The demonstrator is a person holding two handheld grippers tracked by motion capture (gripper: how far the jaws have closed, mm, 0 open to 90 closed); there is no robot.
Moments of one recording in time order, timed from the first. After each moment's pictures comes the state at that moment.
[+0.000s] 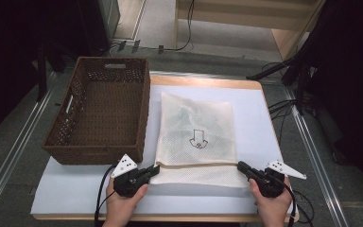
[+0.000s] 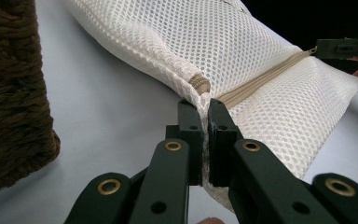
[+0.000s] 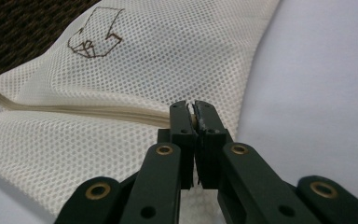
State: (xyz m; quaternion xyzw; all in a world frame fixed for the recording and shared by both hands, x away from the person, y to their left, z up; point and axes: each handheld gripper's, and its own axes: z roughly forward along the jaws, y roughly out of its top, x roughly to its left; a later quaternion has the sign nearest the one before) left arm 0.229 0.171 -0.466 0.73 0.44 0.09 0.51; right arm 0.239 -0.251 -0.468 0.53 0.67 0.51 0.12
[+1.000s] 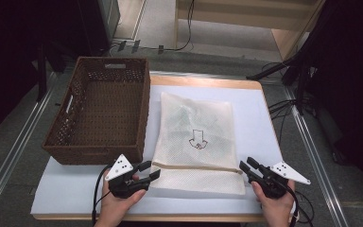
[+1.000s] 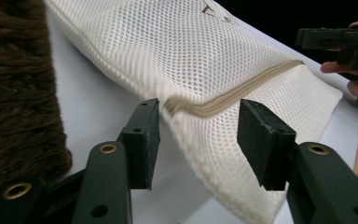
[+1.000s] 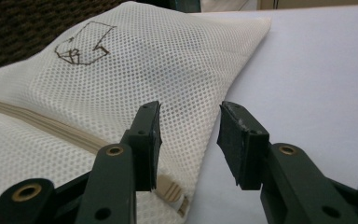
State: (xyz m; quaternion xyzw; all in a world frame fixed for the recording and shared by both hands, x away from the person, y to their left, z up) left arm 0.225 0.188 -0.458 0.74 0.40 0.11 0.53; right arm 0.240 -0.261 -0.478 0.47 0.67 0.53 0.20
